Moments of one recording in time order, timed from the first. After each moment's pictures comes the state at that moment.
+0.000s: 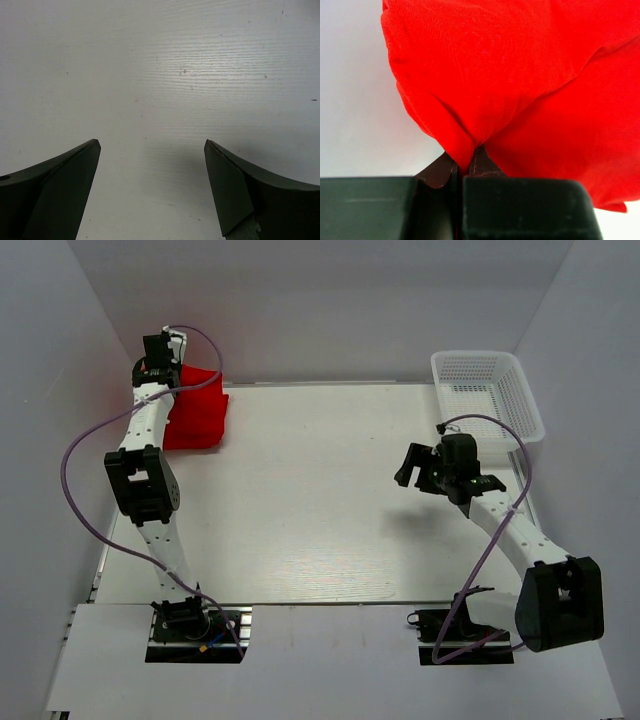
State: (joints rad) left arm 0.10 2.11 2.02 -0.52 -0.31 0.38; right arm 0.24 1.21 0.79 -0.29 -0.11 0.38
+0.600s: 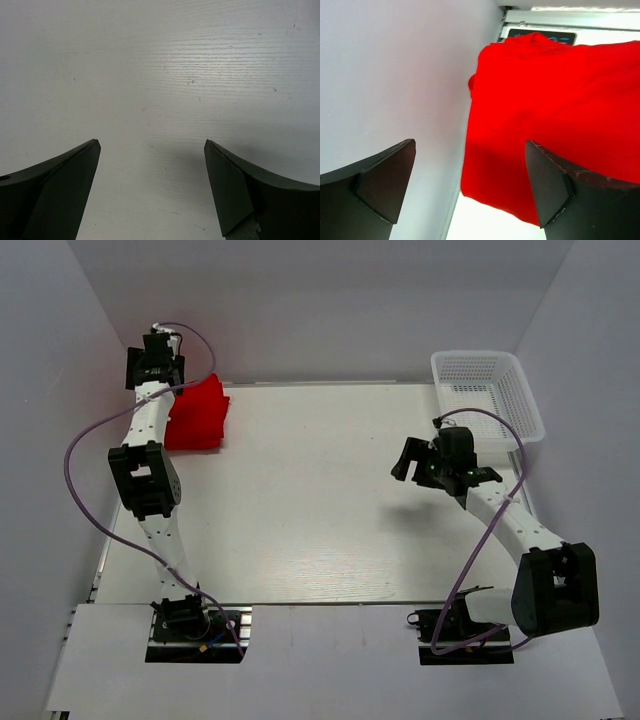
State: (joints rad) left arm 0.12 2.20 2.10 -0.47 -0.48 0.33; right arm 0.24 1.30 0.85 -0.28 -0.14 0.38
